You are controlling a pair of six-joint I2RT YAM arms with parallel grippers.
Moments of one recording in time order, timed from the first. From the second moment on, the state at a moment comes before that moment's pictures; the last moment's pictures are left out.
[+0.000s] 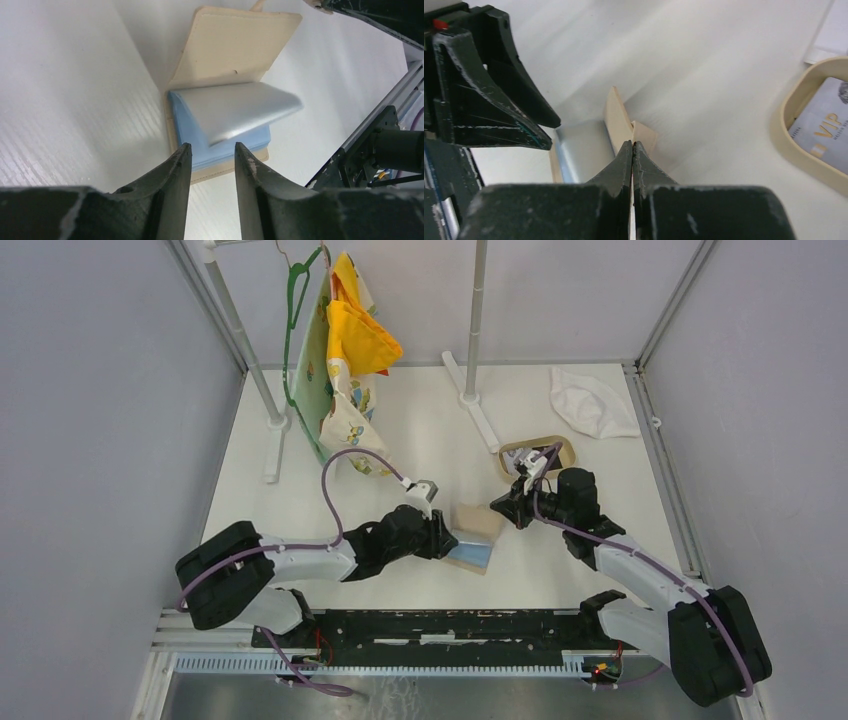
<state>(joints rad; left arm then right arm) -1.02 1.40 0.50 0.35 -0.12 -0.73 0.36 1.06 0.39 0.27 -0.60 0.02</state>
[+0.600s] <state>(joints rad) -1.02 1.53 0.65 0.27 -0.10 -0.65 0.36 1.13 0.49 0.06 -0.25 -0.28</state>
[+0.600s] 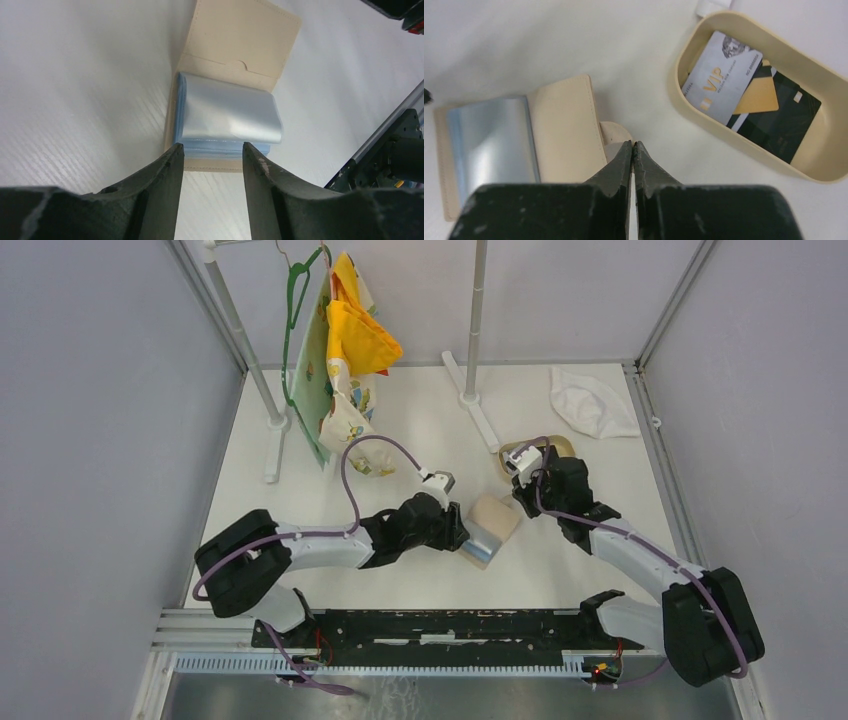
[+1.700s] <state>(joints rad) -1.02 1.29 0.37 0.46 -0.02 -0.79 0.57 1.13 0.55 -0.17 -0.69 -0.75</state>
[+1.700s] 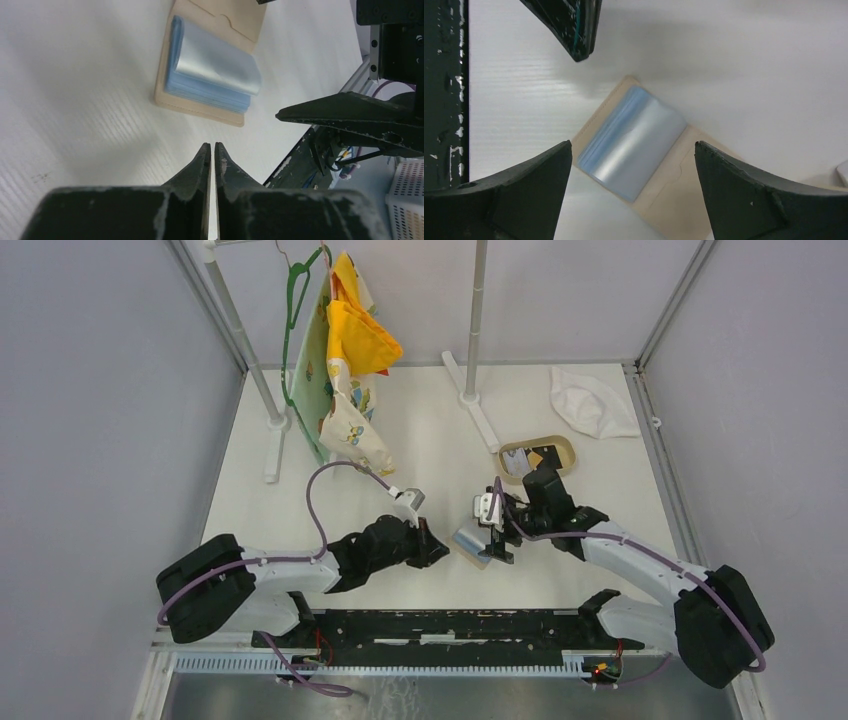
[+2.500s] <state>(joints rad) -1.04 1.37 0.35 0.54 -0.10 -0.84 0.66 1.31 0.54 -0.13 -0.41 -0.65</state>
